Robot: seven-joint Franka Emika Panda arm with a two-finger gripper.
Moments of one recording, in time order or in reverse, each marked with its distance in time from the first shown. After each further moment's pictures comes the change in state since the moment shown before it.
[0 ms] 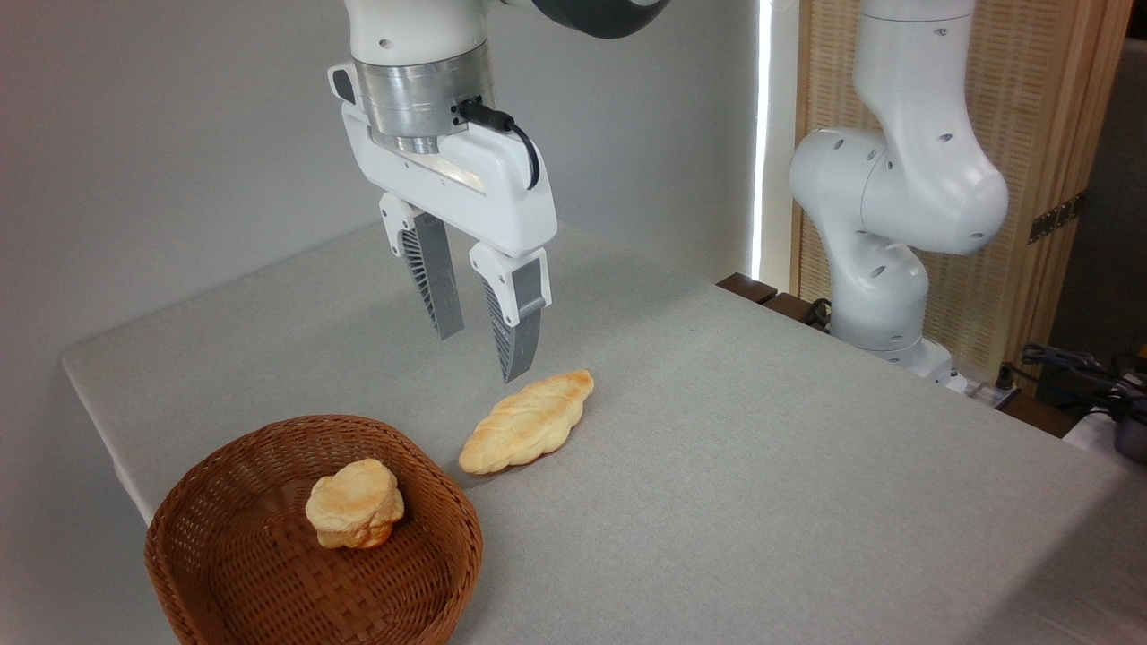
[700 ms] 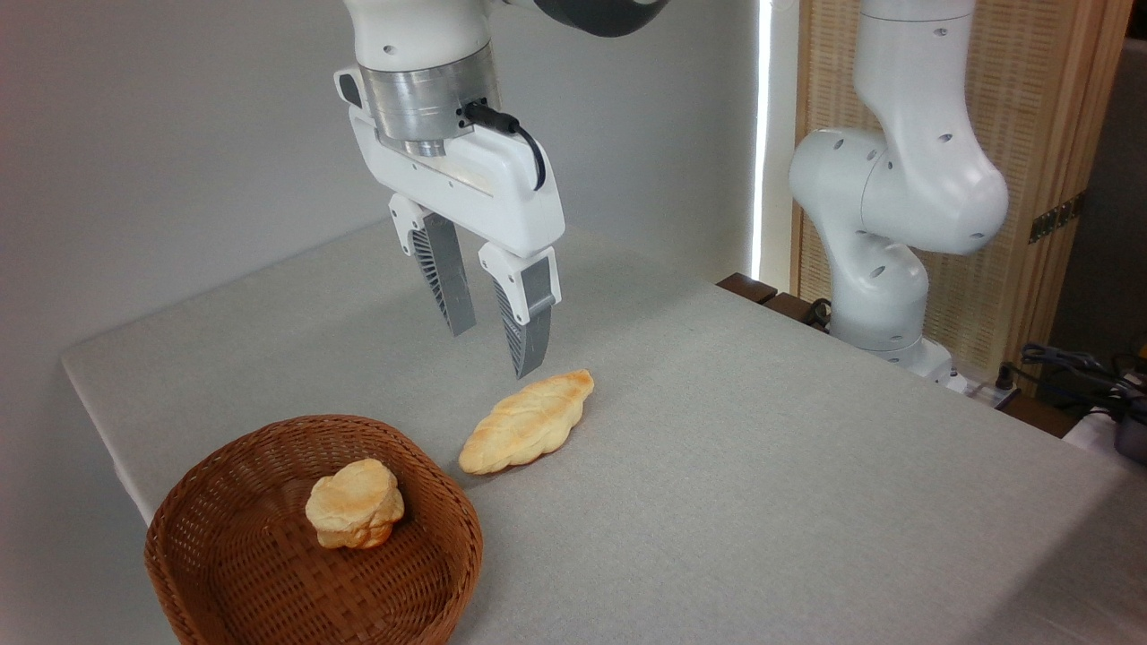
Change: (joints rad) arm 0.000 0.001 -0.001 0.002 0.000 -0.039 0.006
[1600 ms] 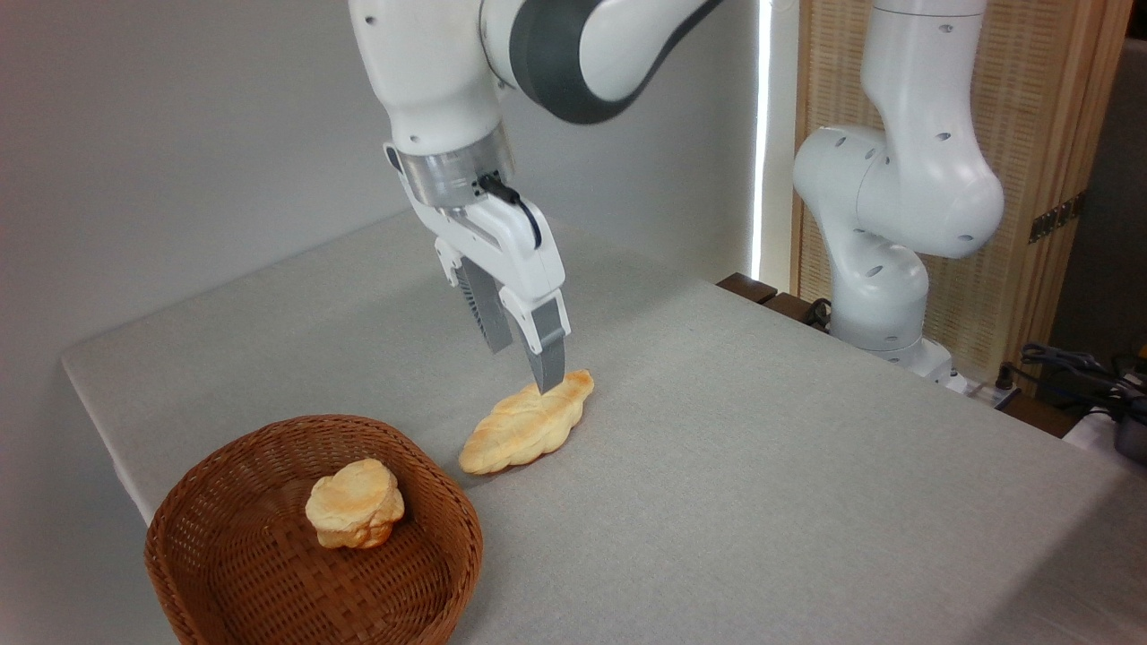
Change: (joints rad) arm -0.118 -0.088 -0.017 -0.302 0.010 0.149 -0.014
